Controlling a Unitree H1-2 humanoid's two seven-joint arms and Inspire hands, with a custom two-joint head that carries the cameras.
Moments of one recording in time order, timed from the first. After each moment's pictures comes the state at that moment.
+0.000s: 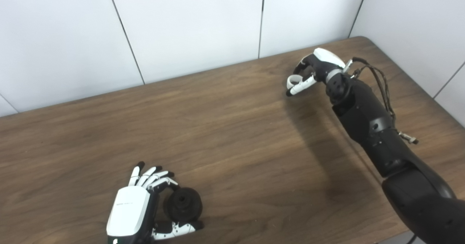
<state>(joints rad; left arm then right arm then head) 0.12 0.24 -0.37 -0.21 0.97 -0.04 0.08 -0.58 -0.49 0.09 0.36 -0.73 0.47 0.29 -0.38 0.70</state>
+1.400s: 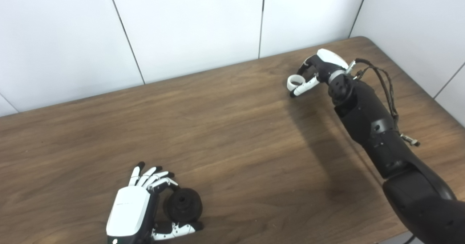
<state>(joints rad) 0.12 0.24 -0.37 -0.22 0.98 -0.04 0.07 -0.57 -0.49 0.07 0.36 -0.75 0.47 0.29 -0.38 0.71</state>
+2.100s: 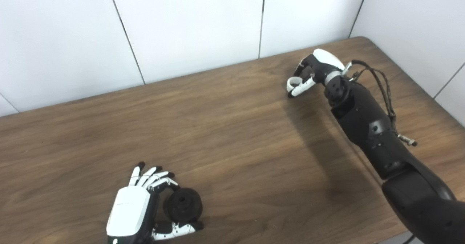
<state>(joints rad) 0.12 0.24 -0.37 -0.22 0.98 -0.04 0.07 -0.57 -0.50 0.12 0.36 -0.70 0.46 0.23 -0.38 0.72</state>
